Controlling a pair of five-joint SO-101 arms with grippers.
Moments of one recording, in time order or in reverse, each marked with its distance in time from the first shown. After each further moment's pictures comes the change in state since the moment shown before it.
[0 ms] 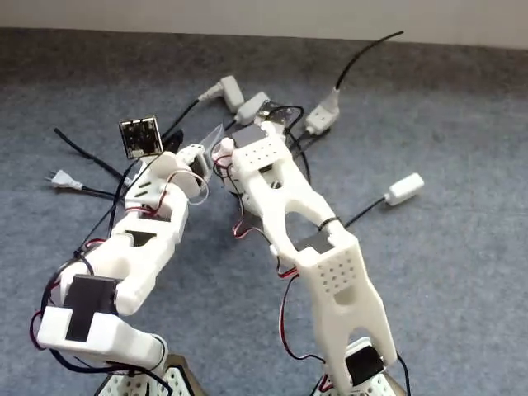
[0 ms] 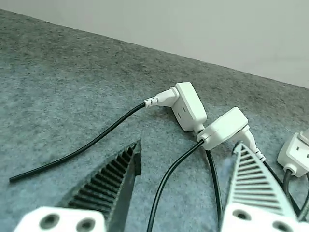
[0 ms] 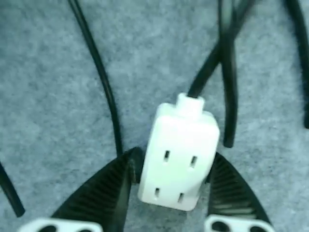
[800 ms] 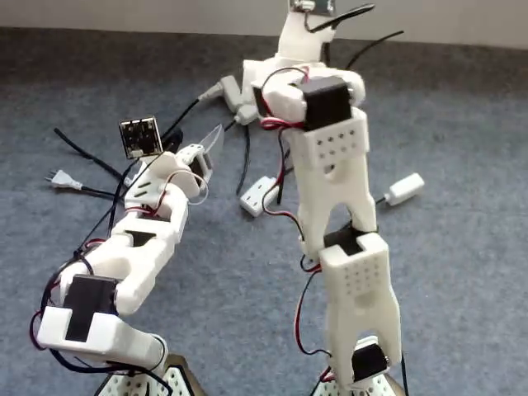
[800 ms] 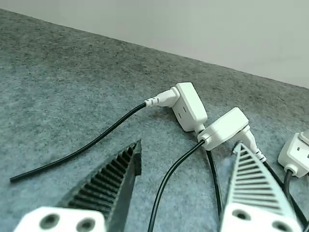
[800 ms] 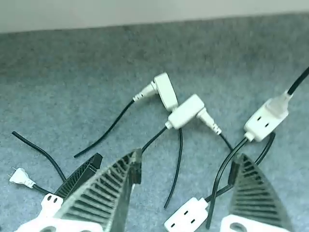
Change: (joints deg) left arm 0.0 0.0 0.0 0.0 0.1; right arm 8.7 -11.2 -53.4 20.0 30.8
